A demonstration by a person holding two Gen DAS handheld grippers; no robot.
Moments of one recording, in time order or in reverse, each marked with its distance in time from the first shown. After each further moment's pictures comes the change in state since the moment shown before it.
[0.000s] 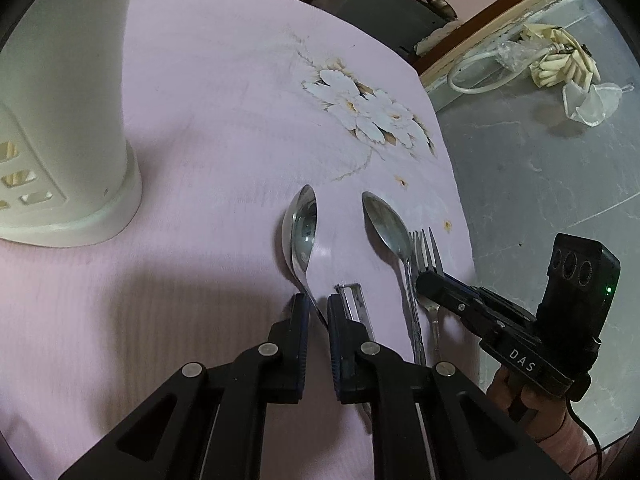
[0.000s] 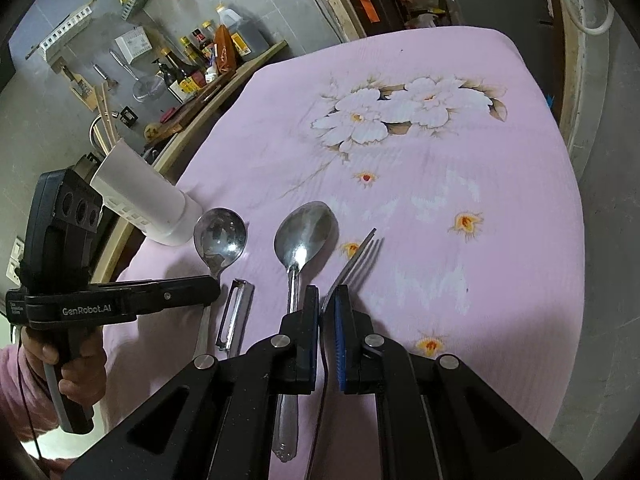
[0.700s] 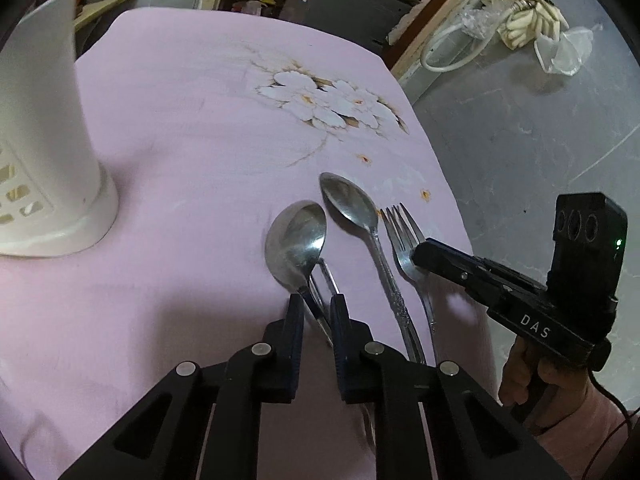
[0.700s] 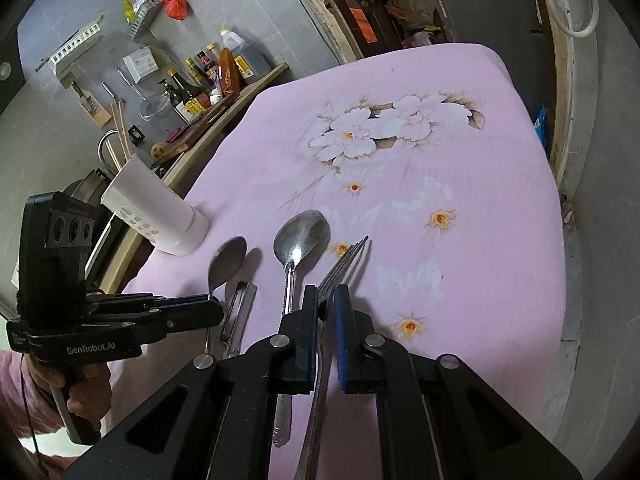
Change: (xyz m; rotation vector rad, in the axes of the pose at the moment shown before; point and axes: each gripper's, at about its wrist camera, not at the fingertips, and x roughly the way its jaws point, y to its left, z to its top) left arm -0.007 -0.031 -0.025 0.151 -0.045 0.057; right arm -0.020 -0.007 -0.014 0.016 -0.090 0.019
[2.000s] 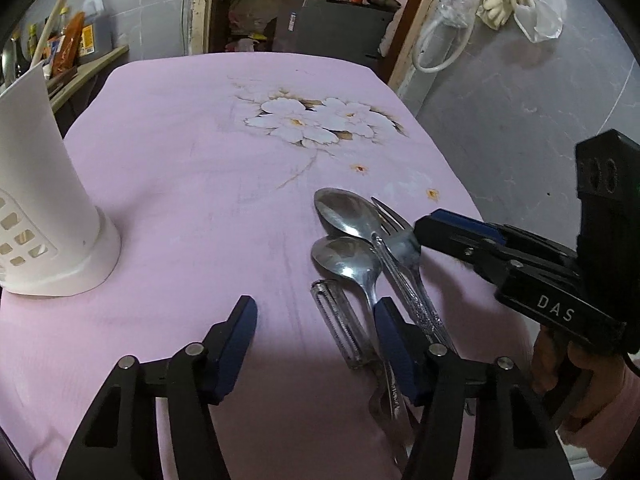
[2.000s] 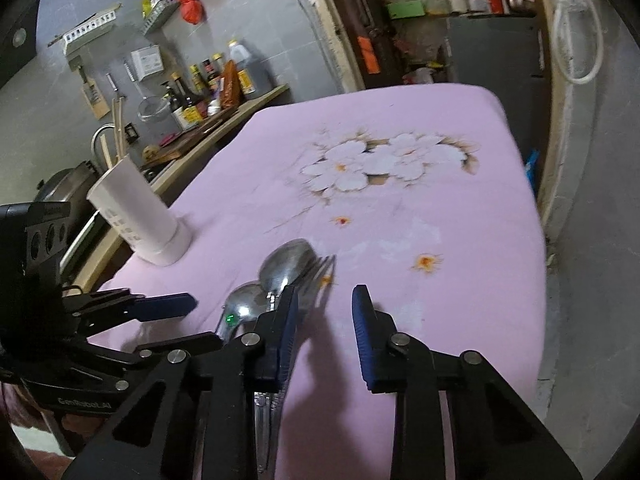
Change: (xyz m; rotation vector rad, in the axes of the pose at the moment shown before) left arm 0.007 -0.028 -0.006 0.158 -0.117 0.146; right arm -0.007 0.001 0.010 -0.114 -0.097 -0.063
